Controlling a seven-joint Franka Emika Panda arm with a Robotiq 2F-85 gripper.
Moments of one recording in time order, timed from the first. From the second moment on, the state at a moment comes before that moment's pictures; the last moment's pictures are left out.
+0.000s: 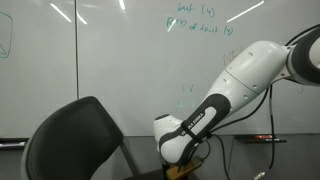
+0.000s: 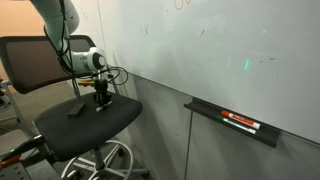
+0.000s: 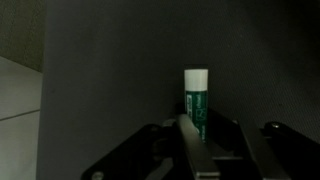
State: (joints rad) arm 0.50 0.96 0.04 -1.55 -0.17 2.27 0.49
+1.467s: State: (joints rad) arm 0.41 0.64 0.08 -1.72 -0.17 2.12 0.29
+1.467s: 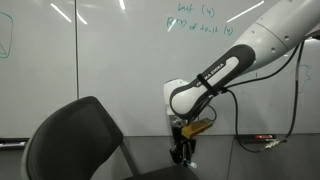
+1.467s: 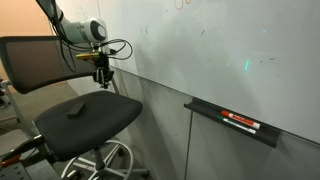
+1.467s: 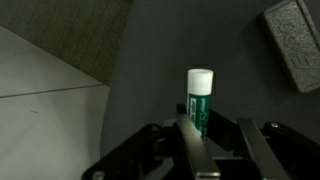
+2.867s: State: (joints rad) arm 0.19 0.27 0.04 -1.85 -0.37 2.06 0.25
